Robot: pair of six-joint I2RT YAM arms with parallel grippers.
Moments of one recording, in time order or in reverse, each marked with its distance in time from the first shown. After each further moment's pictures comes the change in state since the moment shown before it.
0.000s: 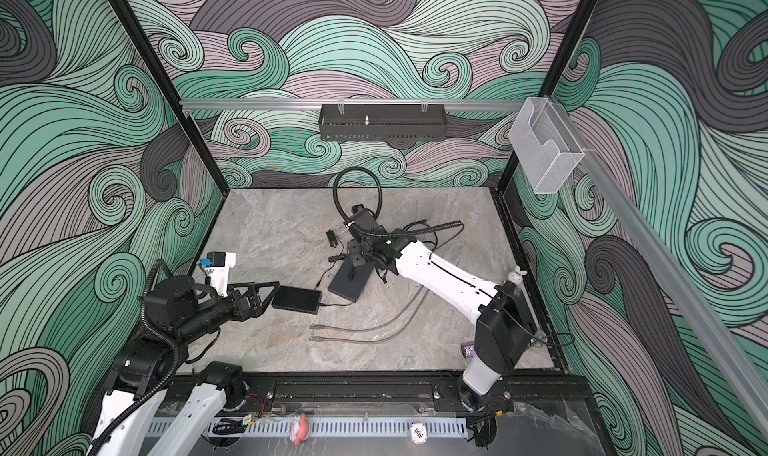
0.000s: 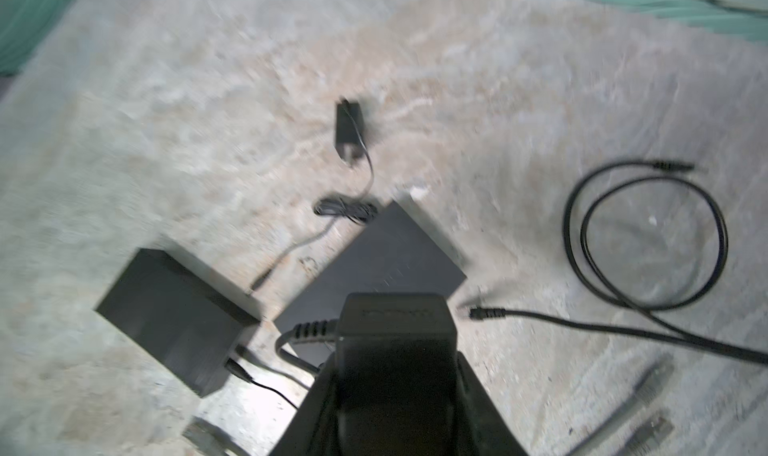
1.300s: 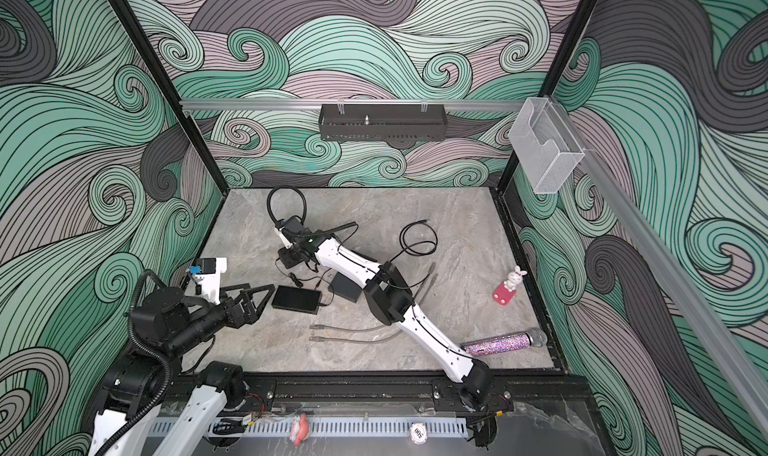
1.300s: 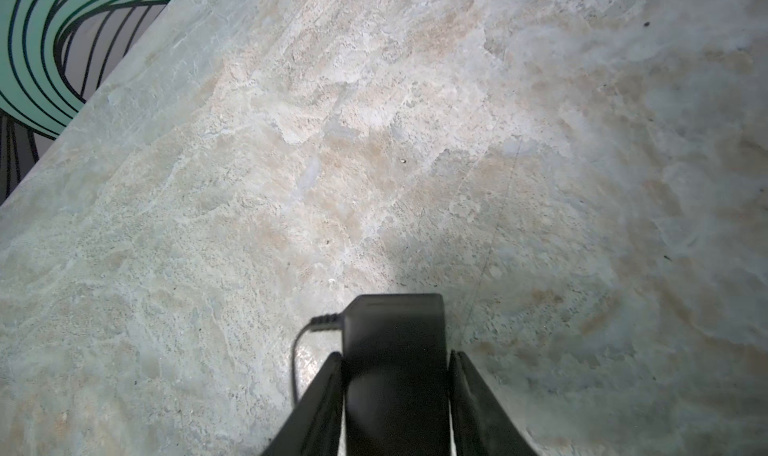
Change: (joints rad) left arm 0.000 -0.087 0.000 -0.005 -0.020 0.000; right arm 0.108 1.080 1.075 0.006 -0.352 -0.081
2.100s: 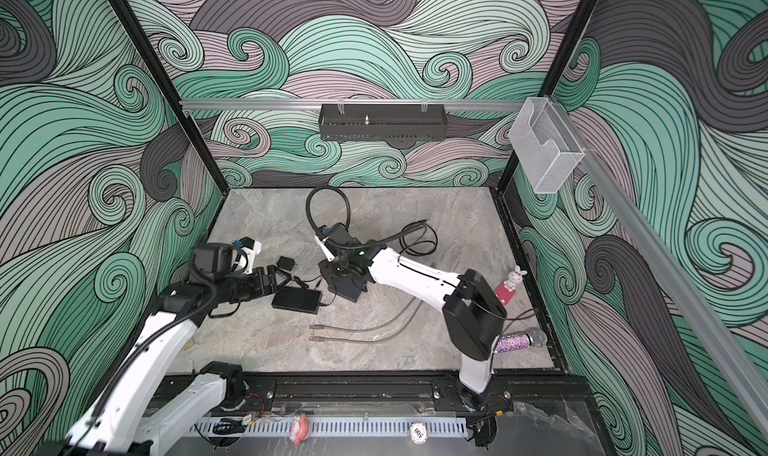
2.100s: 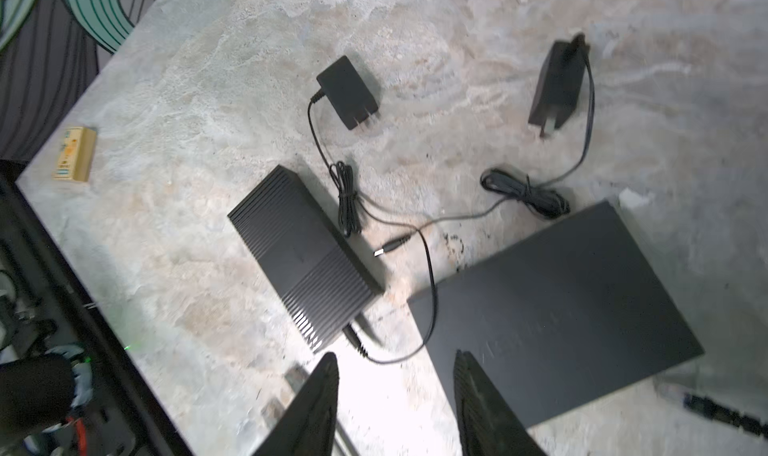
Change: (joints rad) left arm 0.031 0.595 0.027 0.014 0.046 -0.048; right arm -0.026 -0.982 -1.199 0.131 0.050 0.052
